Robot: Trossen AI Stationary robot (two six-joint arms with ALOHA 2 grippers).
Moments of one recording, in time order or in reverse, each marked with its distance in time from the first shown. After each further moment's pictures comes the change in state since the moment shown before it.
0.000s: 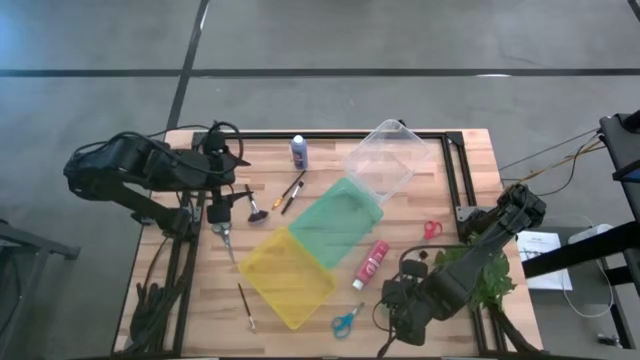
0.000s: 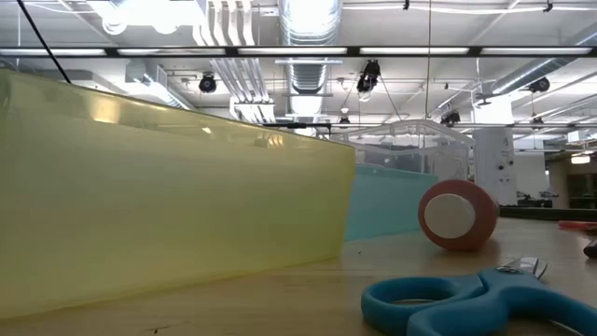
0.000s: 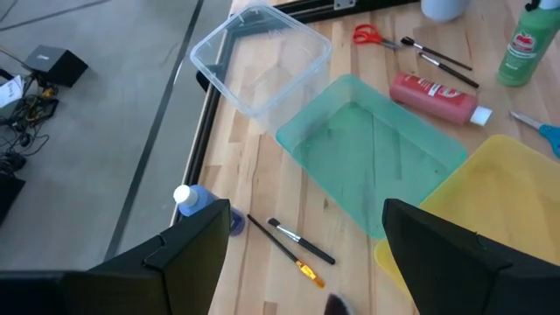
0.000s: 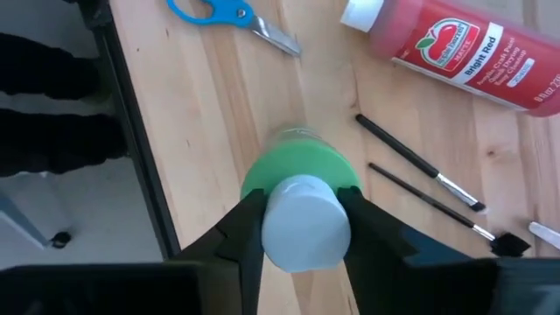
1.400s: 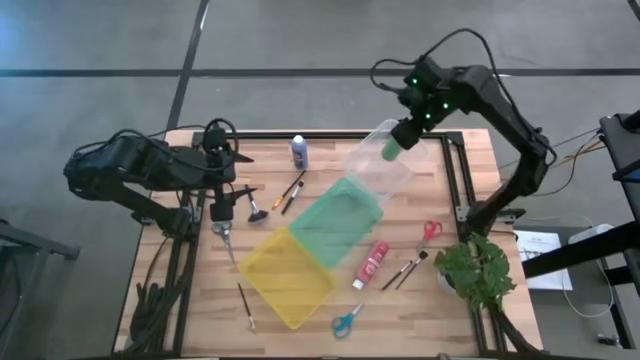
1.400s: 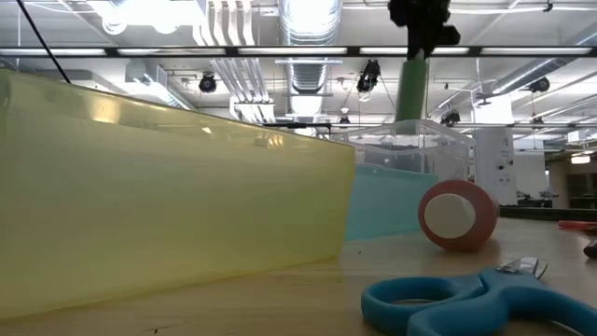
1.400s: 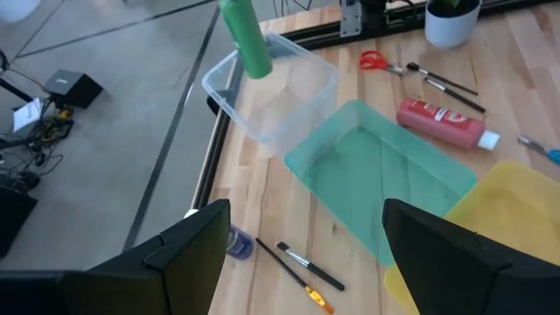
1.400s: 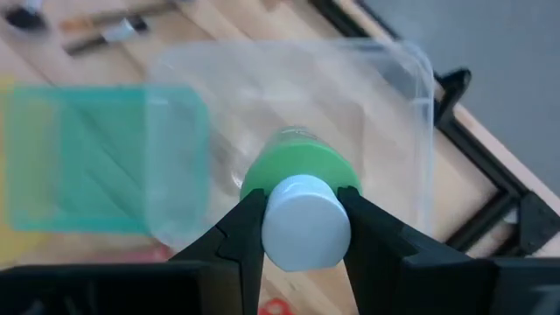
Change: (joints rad) left arm 0.002 0.000 0.000 0.077 -0.023 0.042; right arm -1.394 -0.150 0.428 -0.425 -0.135 -0.840
